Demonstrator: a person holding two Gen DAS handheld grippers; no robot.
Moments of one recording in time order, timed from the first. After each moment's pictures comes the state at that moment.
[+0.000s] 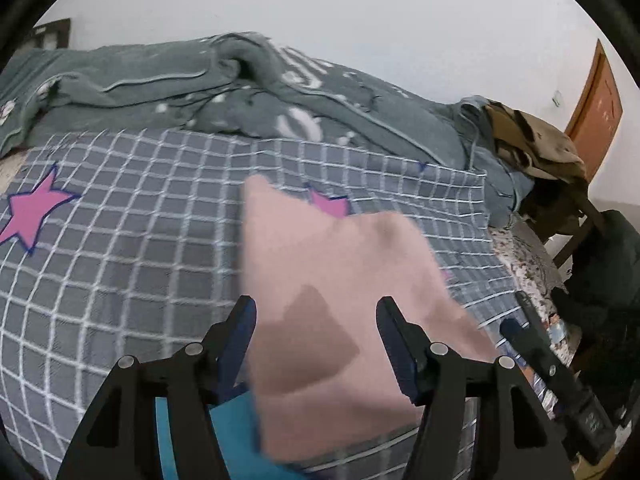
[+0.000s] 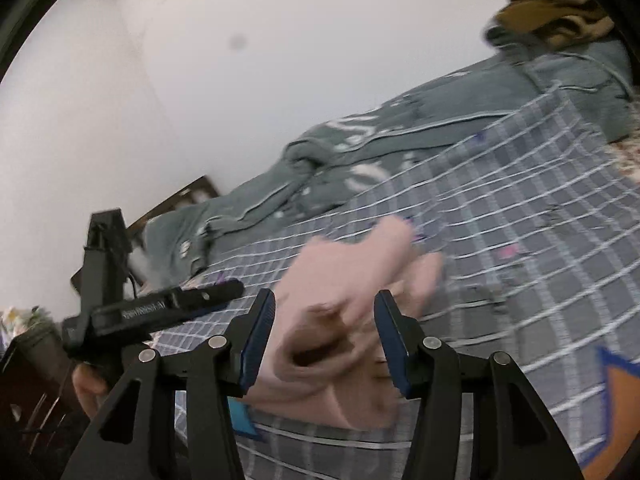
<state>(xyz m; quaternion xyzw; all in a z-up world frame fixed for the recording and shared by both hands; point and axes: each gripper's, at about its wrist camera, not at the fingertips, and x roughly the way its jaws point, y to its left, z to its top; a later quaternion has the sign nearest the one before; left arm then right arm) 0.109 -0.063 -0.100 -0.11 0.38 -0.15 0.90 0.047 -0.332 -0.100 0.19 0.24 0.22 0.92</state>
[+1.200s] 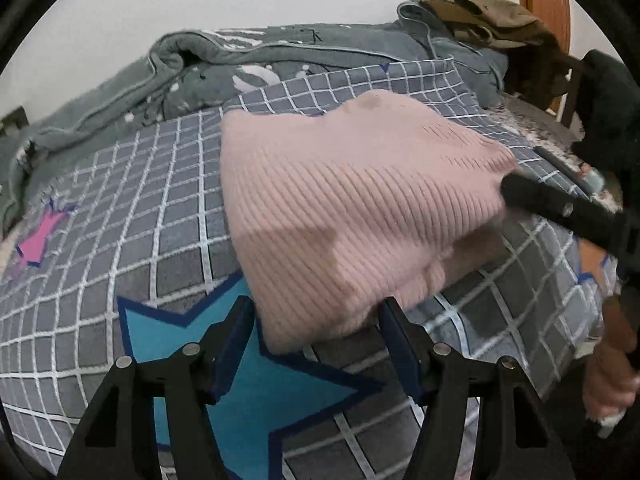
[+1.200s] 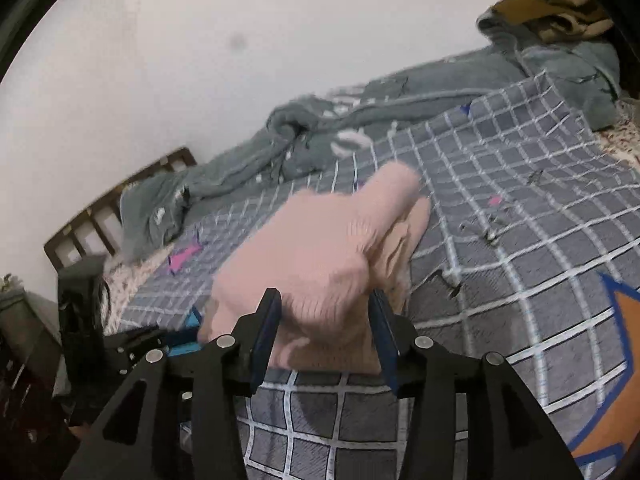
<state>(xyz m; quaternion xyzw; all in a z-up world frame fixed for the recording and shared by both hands) 0.050 -0.109 -0.171 0.09 0.38 -0.17 0.91 0.022 -0.306 -0.146 0.15 0.28 0.17 0.93</state>
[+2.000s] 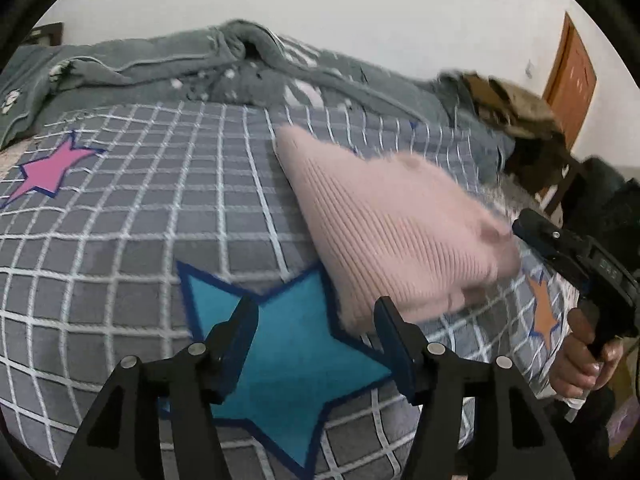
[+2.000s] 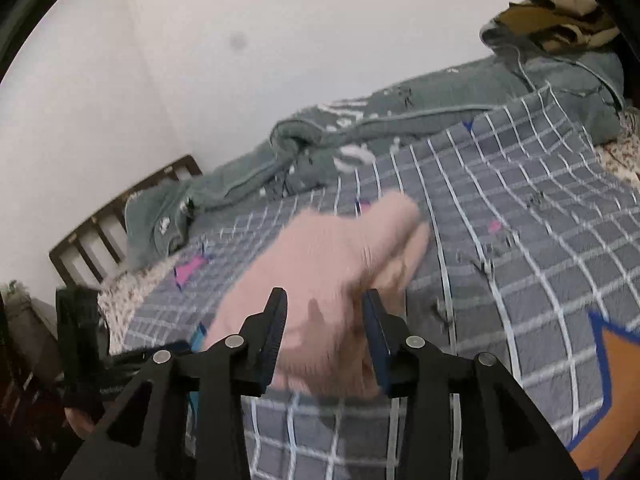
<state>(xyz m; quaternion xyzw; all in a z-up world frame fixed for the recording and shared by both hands) 0.044 -0.017 -0.153 -0.08 0.36 -0.19 0.91 0.032 -0.321 -0.115 0.16 0.26 0.18 0.94</state>
